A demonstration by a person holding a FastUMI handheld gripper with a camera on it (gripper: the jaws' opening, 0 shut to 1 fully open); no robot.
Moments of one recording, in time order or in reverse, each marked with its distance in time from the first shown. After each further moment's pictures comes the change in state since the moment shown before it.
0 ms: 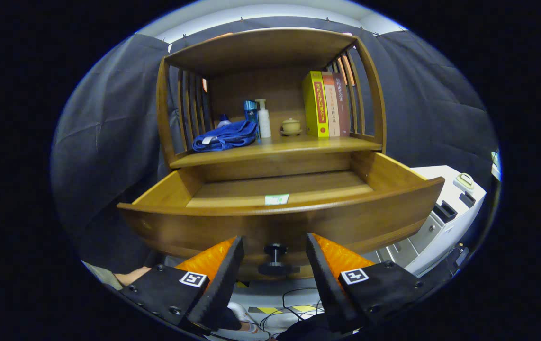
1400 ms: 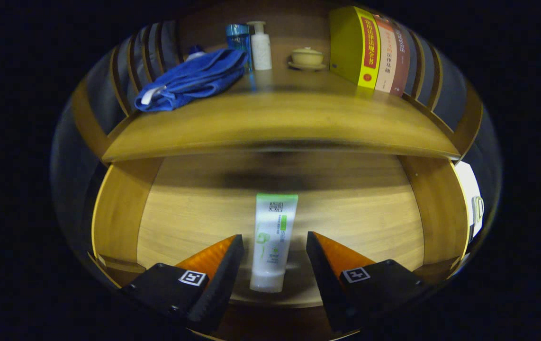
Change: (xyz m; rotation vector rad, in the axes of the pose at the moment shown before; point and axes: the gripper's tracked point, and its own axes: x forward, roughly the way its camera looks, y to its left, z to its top) arm 0.167 -0.008 0.004 -0.049 0.639 -0.045
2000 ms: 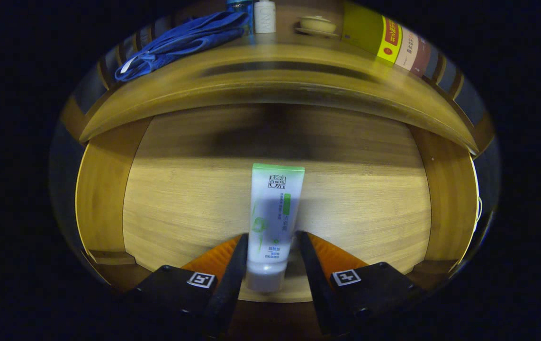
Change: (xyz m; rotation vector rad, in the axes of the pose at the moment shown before) arm 0.018 0.001 -0.022 -0.034 0.221 -0.032
